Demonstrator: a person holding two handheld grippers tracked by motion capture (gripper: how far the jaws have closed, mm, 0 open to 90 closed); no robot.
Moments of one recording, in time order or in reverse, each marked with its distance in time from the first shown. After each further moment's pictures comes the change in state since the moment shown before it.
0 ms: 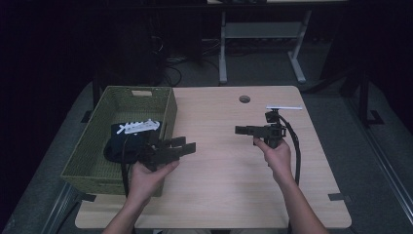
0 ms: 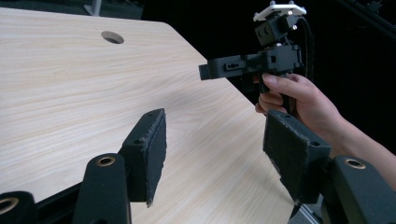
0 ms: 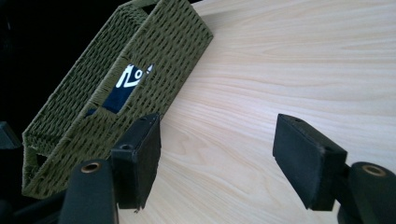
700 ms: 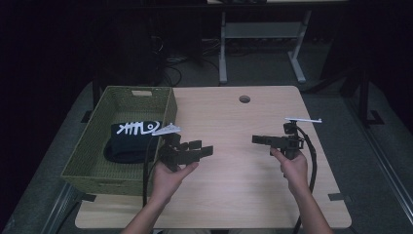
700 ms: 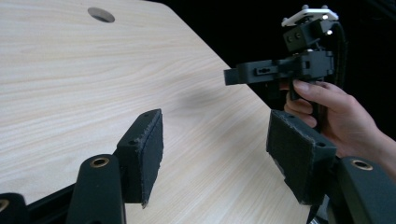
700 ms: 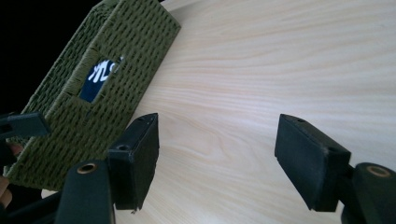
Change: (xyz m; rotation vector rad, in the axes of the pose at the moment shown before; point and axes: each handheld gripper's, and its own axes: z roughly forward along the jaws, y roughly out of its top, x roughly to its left) left arm 0.004 -0.018 0.053 0.033 -0.002 -0.032; right arm -0.038 -0.031 -0.034 -0.015 -0.046 0.076
